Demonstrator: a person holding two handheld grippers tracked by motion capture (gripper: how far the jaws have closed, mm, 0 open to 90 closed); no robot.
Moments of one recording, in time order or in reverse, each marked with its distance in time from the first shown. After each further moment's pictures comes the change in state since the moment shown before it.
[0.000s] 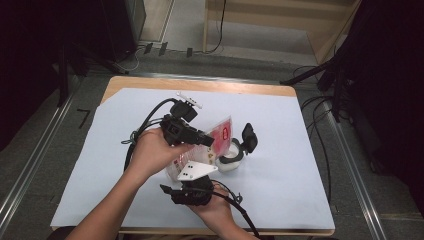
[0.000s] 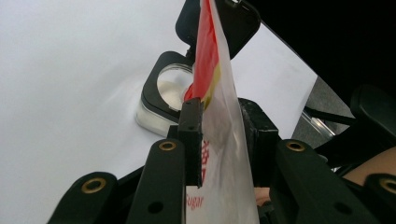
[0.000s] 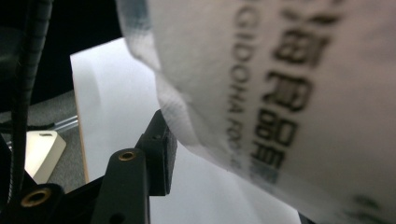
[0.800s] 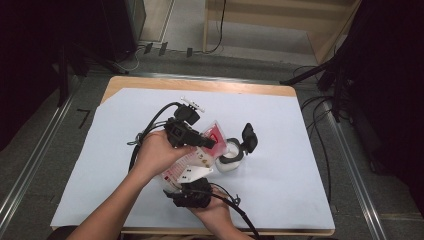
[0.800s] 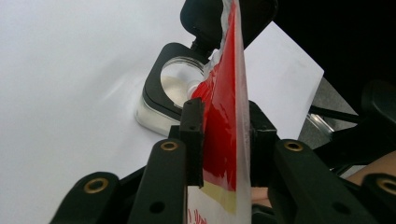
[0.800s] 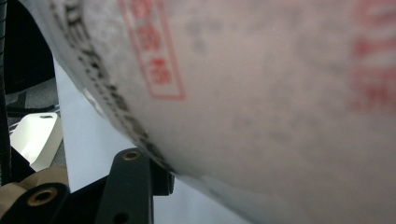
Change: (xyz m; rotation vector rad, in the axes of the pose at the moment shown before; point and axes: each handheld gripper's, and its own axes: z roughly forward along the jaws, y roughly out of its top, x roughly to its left) left arm 0.008 -0.004 0.017 0.010 -0.004 0.018; right arm -0.008 -0.025 0.019 0.087 0.004 0.034
